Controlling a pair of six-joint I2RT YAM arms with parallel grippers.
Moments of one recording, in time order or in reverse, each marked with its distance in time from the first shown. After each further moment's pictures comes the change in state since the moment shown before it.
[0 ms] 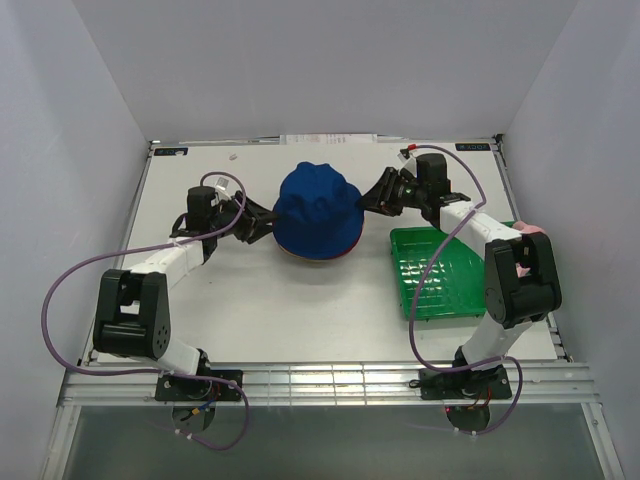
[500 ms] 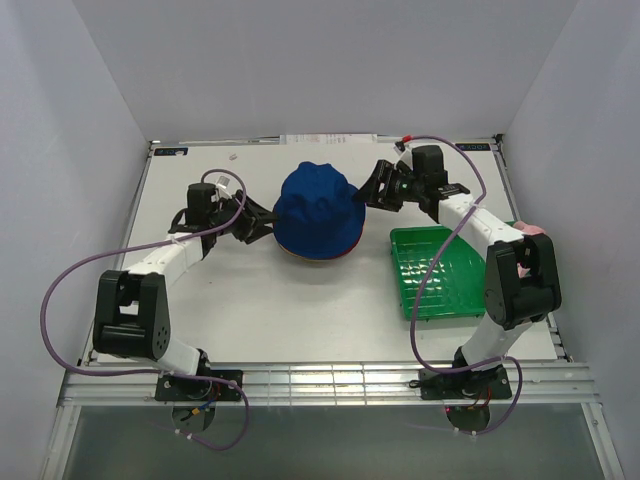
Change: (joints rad) left arm 0.000 -0.008 0.053 -0.123 -0.013 0.066; right arm 0.026 -0.006 0.093 -0.144 0.083 -0.132
